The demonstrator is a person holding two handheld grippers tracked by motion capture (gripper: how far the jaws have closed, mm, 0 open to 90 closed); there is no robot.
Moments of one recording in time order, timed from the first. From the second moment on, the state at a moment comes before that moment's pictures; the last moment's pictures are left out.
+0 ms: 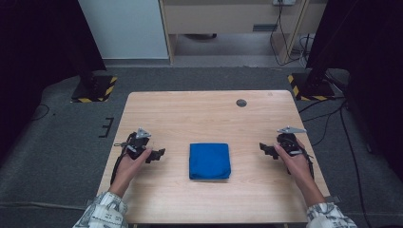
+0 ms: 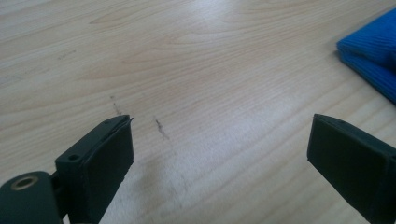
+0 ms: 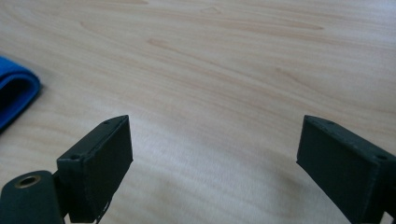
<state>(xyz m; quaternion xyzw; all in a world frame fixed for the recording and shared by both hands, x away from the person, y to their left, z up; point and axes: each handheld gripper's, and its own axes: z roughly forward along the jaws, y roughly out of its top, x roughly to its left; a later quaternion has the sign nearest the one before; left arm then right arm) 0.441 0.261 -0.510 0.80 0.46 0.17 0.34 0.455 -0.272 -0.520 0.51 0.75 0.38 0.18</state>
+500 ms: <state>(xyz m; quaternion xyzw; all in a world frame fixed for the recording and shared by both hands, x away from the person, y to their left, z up) 0.455 0.242 -0.533 0.81 0.46 0.18 0.31 0.469 -0.263 -0.538 0.52 0.75 0.35 0.20</state>
